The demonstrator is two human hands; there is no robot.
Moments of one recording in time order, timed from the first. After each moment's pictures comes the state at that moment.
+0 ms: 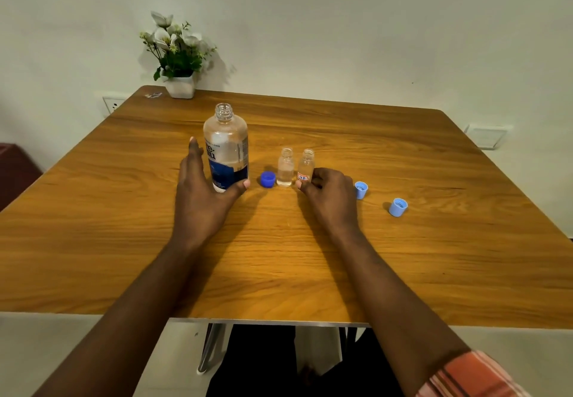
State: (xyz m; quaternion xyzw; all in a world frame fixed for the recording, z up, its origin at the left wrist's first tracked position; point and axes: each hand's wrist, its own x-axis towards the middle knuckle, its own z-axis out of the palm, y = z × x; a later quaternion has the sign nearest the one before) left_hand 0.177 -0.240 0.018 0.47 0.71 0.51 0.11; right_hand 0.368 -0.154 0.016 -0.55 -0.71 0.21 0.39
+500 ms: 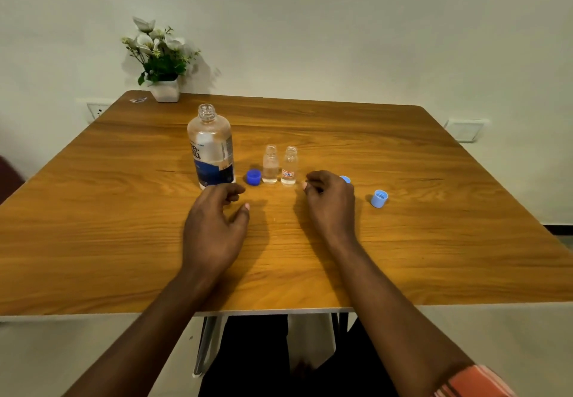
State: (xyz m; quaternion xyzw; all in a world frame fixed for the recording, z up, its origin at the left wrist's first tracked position) left_hand 0.233 -0.277 0.016 0.53 0.69 0.50 0.08; right_hand 0.392 -0.180 0.018 -0.55 -0.67 0.20 0.45
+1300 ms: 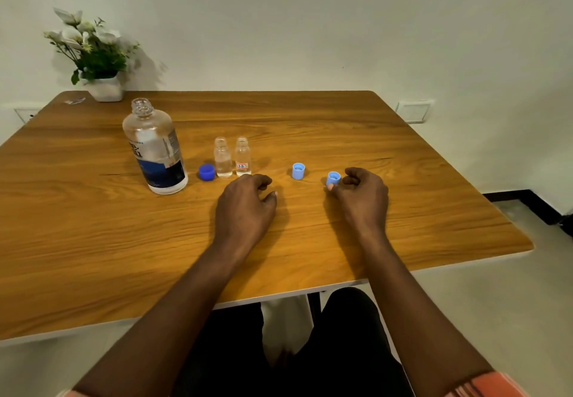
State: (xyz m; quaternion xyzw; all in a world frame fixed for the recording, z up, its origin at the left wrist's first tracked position) left_hand 0.319 -0.227 0.024 0.60 0.68 0.41 0.10; right_hand 0.500 -0.181 0.023 -0.68 -0.55 0.18 0.44
